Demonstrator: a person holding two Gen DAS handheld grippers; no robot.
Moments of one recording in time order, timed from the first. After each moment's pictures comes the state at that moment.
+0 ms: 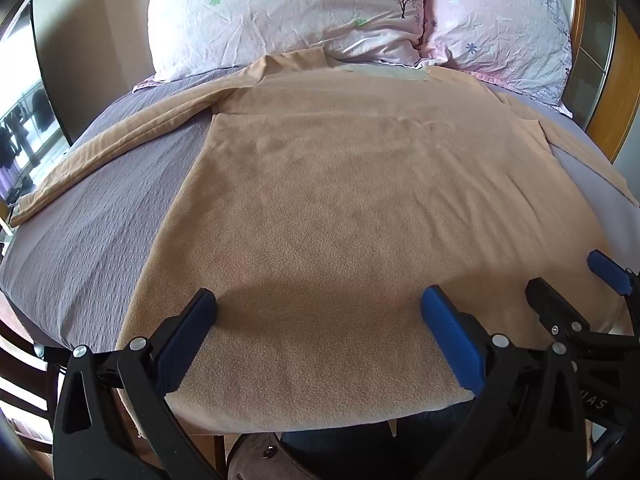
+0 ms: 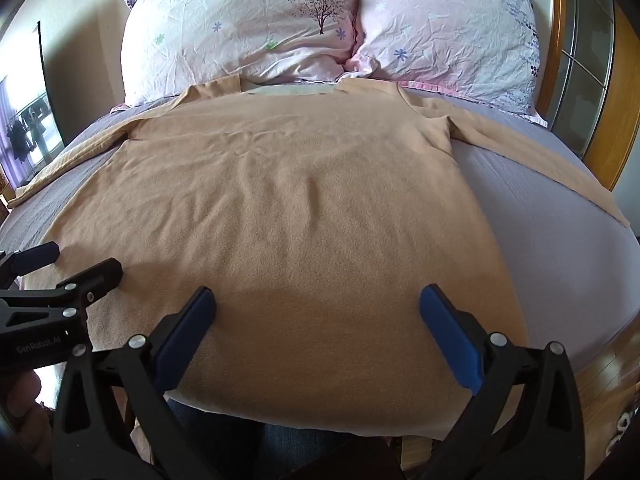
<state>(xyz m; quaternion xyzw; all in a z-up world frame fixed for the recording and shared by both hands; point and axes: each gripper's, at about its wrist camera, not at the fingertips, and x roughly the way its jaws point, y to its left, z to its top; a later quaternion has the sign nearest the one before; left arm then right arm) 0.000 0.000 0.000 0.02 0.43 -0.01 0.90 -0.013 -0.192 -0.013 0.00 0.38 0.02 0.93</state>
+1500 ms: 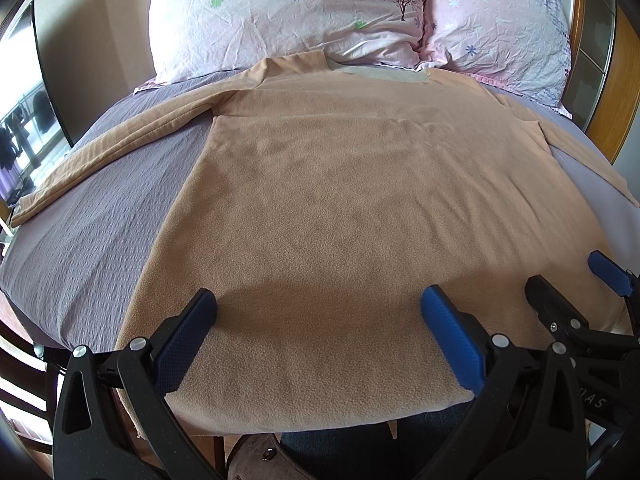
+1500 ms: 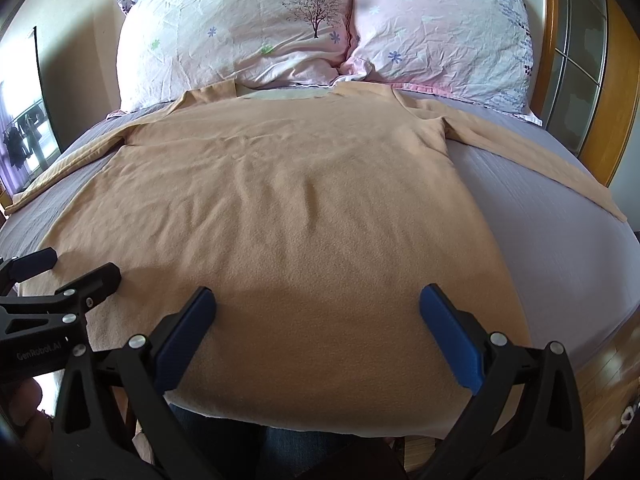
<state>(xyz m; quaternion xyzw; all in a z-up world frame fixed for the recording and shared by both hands) -0.001 0.000 0.001 0.02 0.43 -0.01 0.90 -0.017 -0.197 -0.012 0.00 0.37 0.02 0.93</state>
